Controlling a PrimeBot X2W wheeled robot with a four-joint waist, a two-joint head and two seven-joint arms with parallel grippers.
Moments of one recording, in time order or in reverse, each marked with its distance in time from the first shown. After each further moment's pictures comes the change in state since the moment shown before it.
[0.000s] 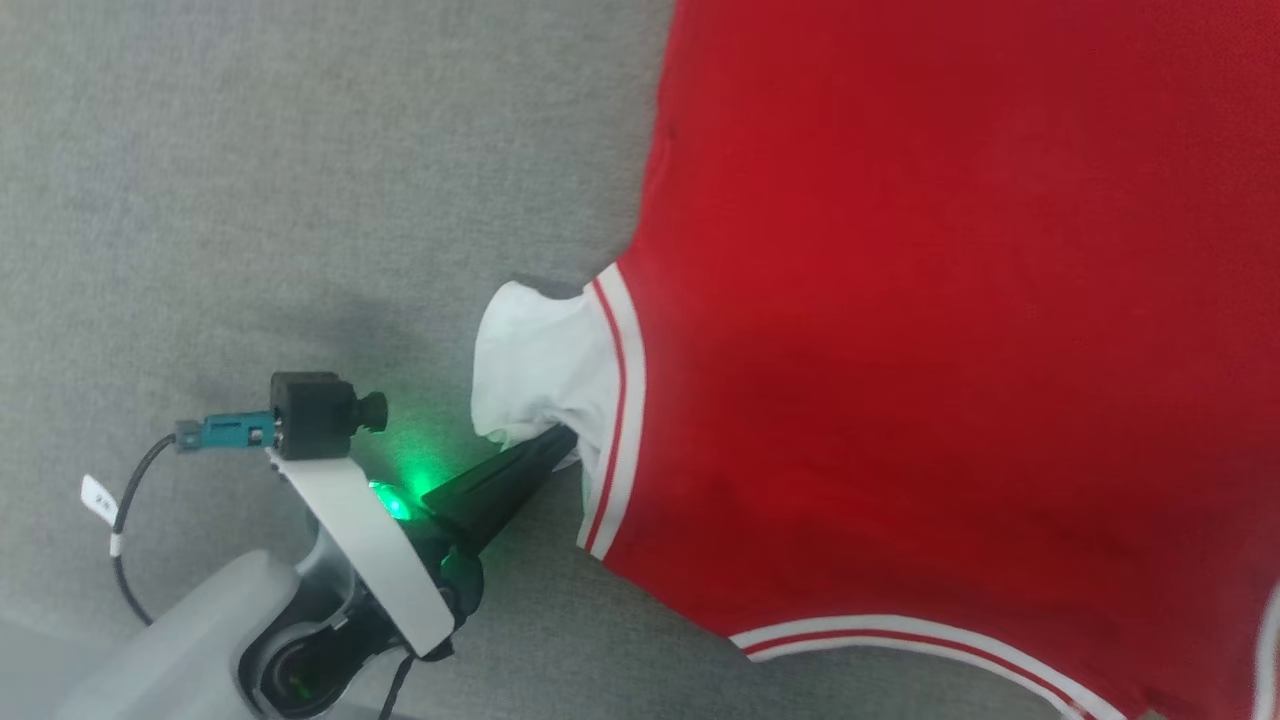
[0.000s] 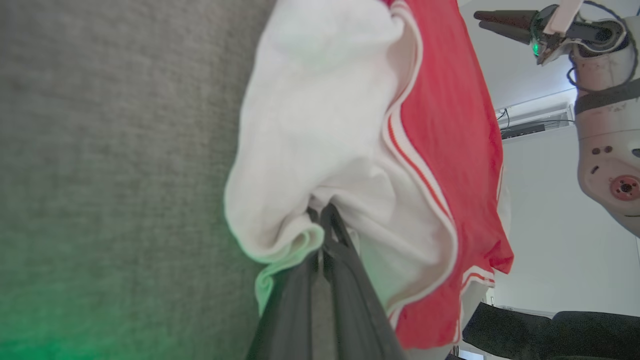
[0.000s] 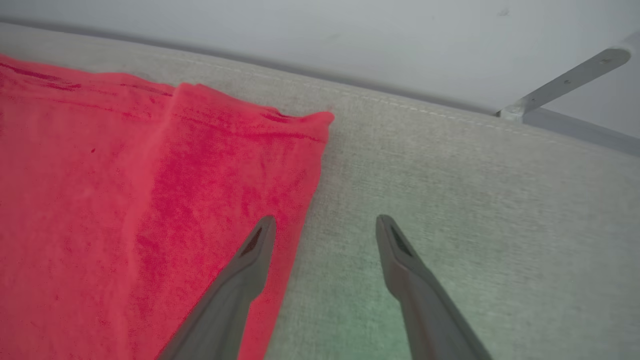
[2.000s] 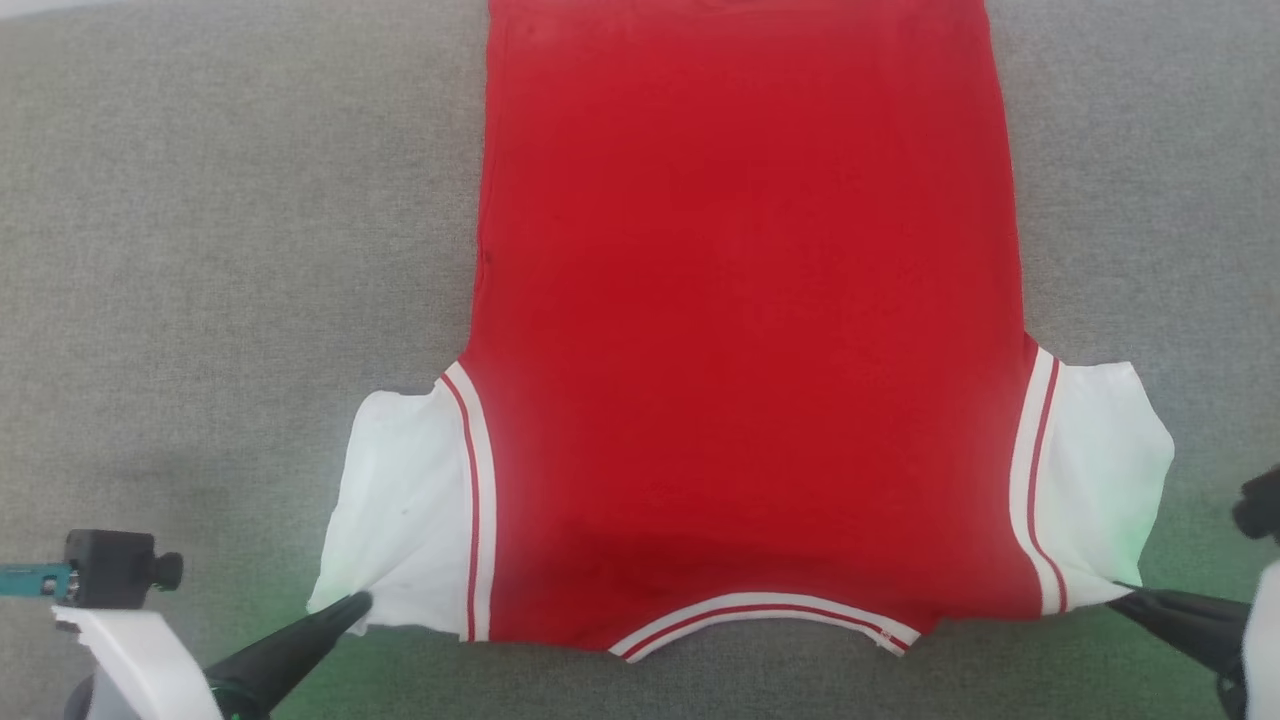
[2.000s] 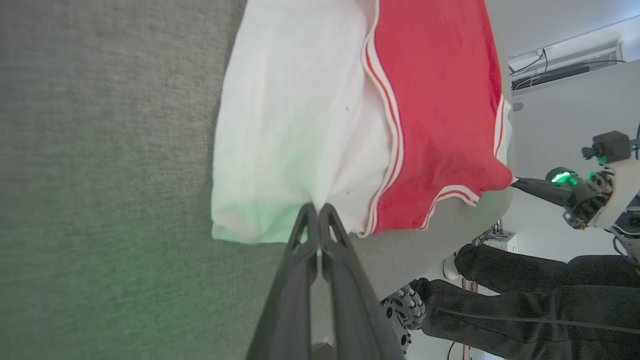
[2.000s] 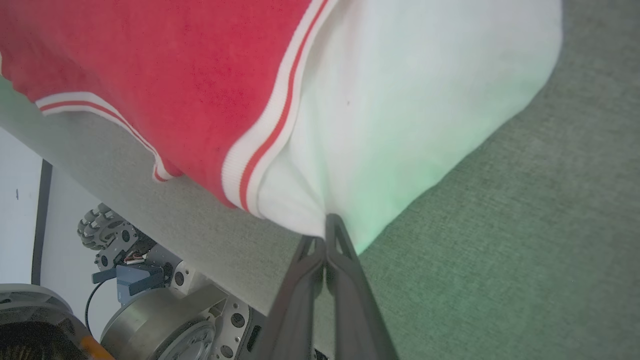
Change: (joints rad) left arm 0.362 0.387 0.149 -0.165 -0.157 0.017 0.077; right arm 1.189 -0.344 0.242 -0.709 0.646 0.001 -0.449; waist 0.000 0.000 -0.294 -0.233
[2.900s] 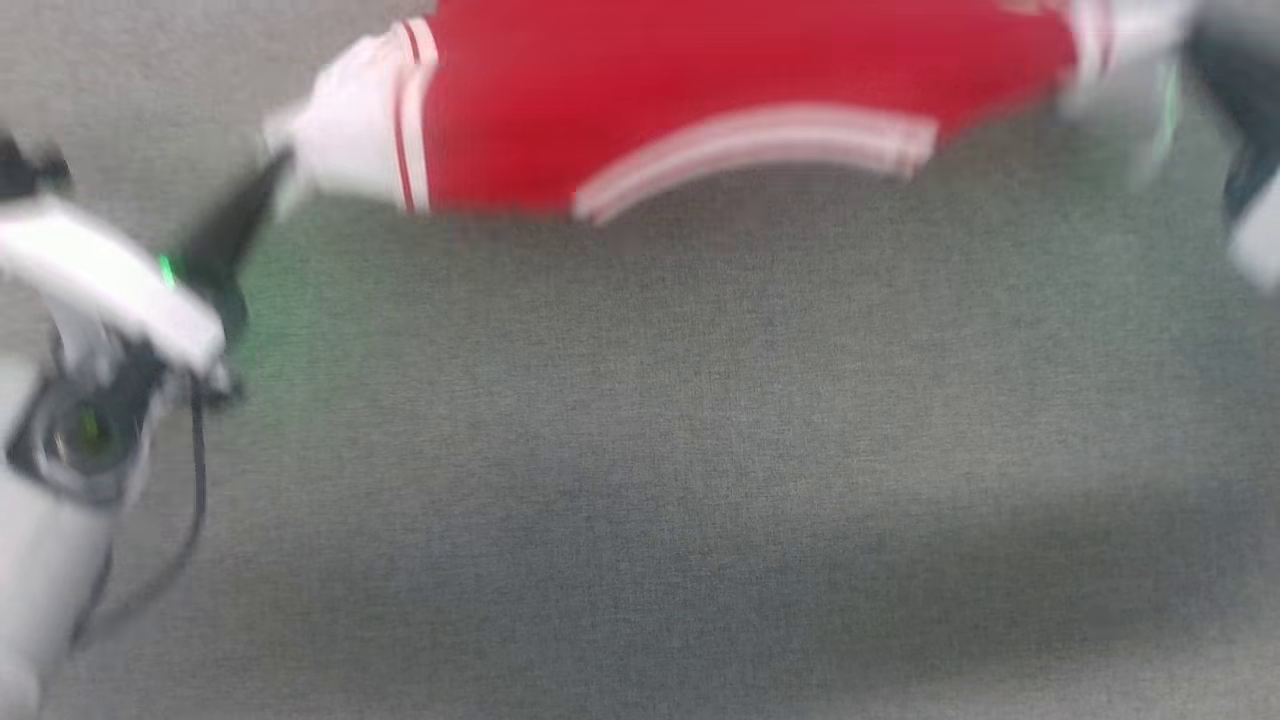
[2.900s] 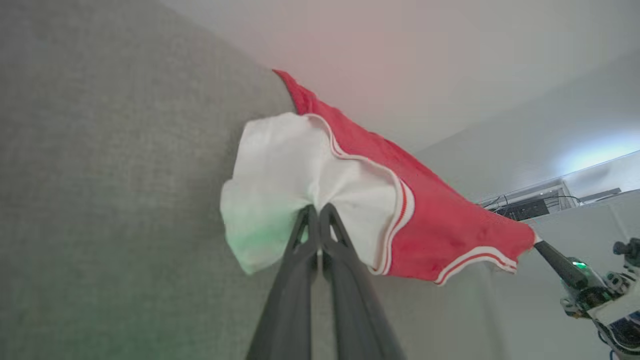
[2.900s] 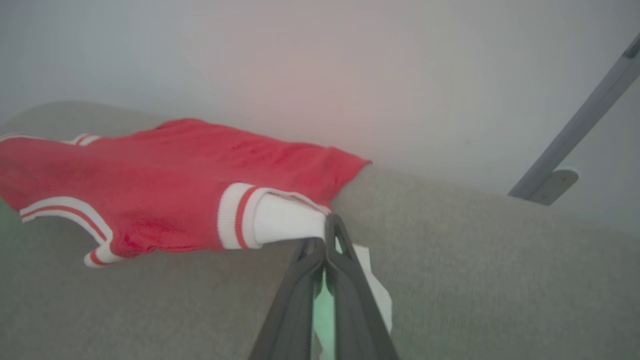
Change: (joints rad) left arm -0.623 -0.347 0.117 0.482 0.004 -0.002 -0.012; right arm -0.907 0.213 0.291 0.492 -0.116 0.000 -0.389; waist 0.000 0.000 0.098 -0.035
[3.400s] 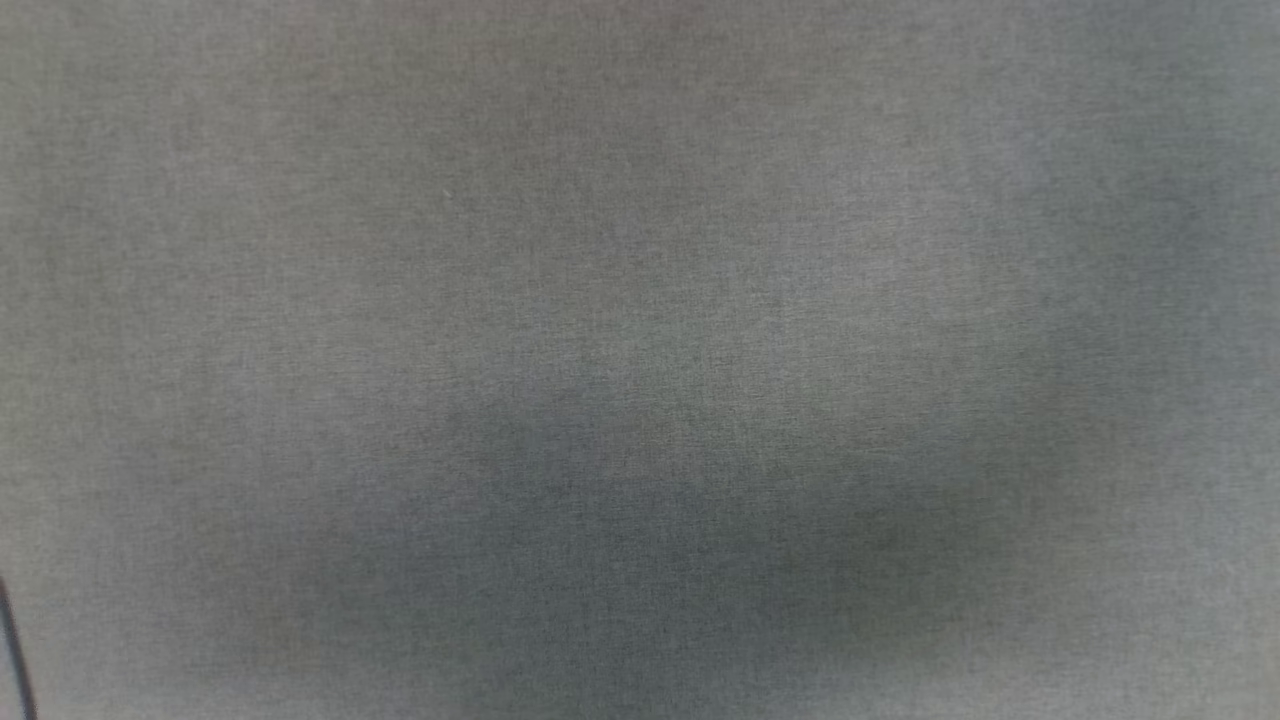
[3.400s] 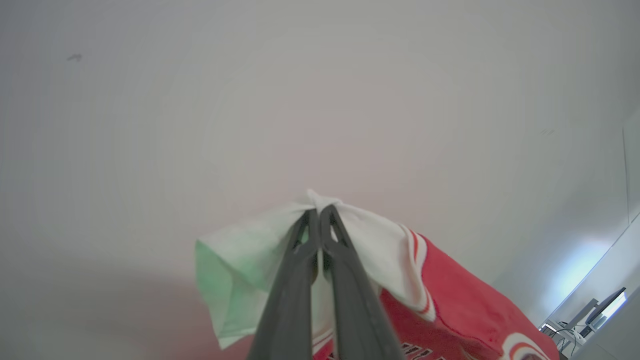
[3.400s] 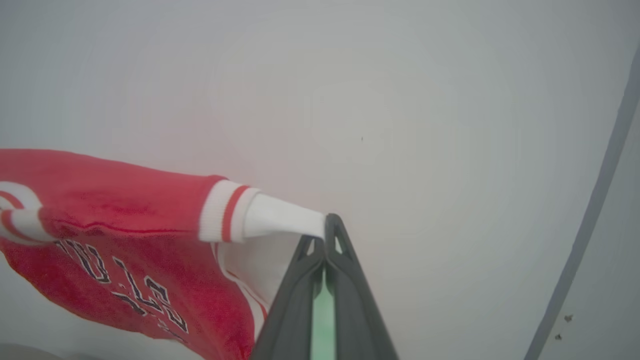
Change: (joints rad) left arm -0.916 -0.195 0.108 0.450 0.181 0.001 -0.128; right arm -0.662 0.286 -0.168 0.394 -0.189 0.000 -0.162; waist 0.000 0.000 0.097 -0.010
